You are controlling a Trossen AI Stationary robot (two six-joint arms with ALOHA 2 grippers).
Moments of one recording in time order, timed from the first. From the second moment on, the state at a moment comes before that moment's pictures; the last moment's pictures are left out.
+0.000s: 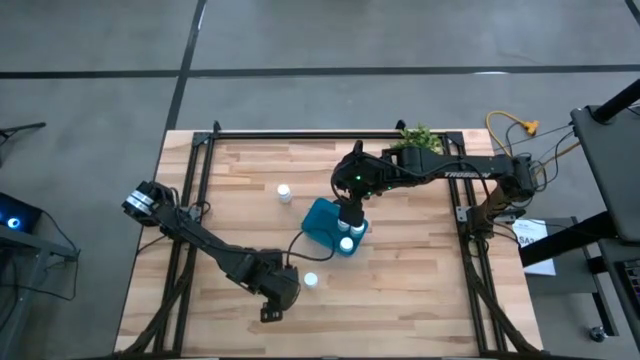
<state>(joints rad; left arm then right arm) -0.53 1.70 1.22 -0.73 -0.02 -0.65 -0.03 1.67 1.68 -0.92 0.08 0.19</state>
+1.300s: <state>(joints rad) -0.53 1.70 1.16 -0.64 -0.01 -0.67 -0.03 1.59 1.68 -0.74 0.22 0.24</state>
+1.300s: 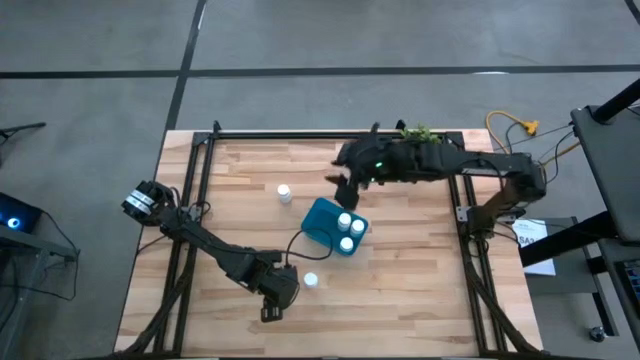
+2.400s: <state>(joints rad) -0.52 1.49 1.16 -0.65 -0.14 -0.67 -0.01 1.39 1.67 -0.82 0.29 0.20</state>
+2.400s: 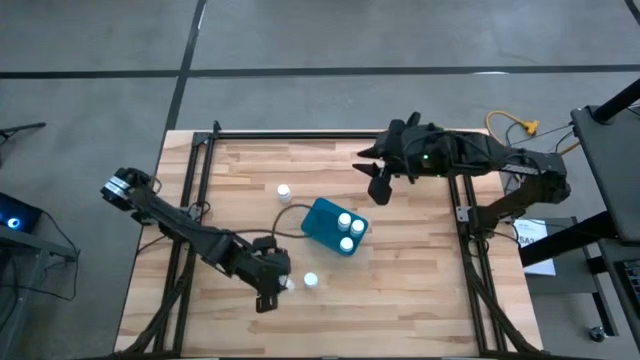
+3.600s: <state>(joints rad) -0.14 1.52 1.48 -0.99 -0.06 -0.11 -0.12 1.36 1.60 -0.95 0.58 0.52</state>
